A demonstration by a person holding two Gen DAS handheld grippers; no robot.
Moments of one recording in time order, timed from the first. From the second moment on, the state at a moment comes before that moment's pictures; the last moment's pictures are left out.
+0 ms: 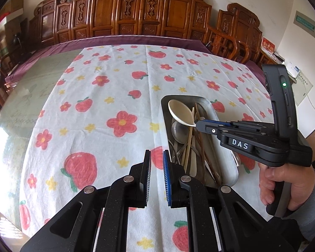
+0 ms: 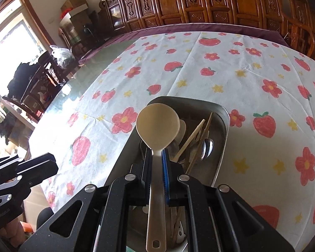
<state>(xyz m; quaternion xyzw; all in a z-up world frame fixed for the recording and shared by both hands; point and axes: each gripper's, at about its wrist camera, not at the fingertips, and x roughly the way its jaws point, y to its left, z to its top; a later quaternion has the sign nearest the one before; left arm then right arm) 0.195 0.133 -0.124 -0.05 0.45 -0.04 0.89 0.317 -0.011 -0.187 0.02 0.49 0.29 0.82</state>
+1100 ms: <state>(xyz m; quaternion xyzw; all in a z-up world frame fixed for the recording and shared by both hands) 0.157 0.094 -0.089 -0.02 0.42 -0.03 0.91 0.235 -0.100 -0.120 0.00 0.39 0.26 0.88</state>
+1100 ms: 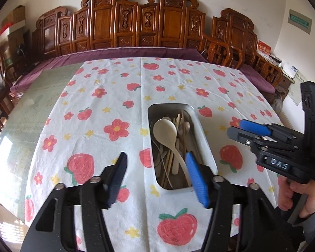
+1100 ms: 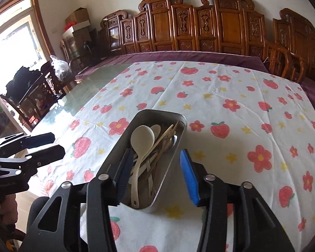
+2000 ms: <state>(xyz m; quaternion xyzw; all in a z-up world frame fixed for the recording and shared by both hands) 0.061 0.025 -0.060 0.00 0.37 -0.02 0.93 0.093 -0.223 -0.051 0.01 0.29 0.14 0.95</state>
